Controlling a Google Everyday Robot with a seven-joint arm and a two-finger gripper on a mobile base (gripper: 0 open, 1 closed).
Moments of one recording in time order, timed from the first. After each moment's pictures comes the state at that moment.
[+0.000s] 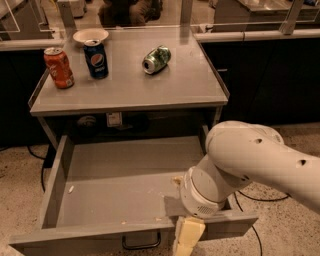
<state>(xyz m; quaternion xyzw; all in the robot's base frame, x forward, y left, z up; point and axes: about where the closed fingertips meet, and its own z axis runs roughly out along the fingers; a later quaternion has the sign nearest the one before) 0.351 -0.041 0.713 -0.68 0.71 0.16 0.13</state>
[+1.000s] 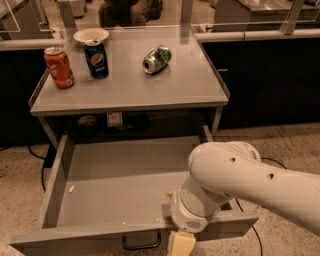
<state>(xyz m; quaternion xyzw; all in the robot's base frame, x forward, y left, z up) 0.335 -0.030 0.668 -0.68 0.71 0.16 0.09</state>
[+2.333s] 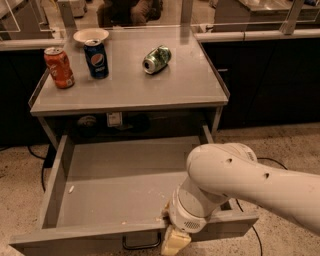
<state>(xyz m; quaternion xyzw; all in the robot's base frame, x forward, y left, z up) 0.335 -0.026 0.661 -0.68 0.71 0.17 0.09</state>
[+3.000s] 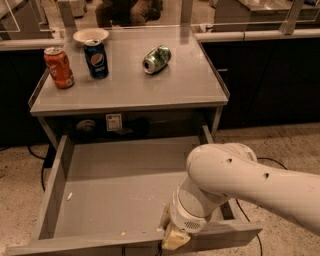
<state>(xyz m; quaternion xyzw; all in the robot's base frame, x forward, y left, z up) 0.335 -0.026 0.661 -0.68 0.71 0.17 0.09</state>
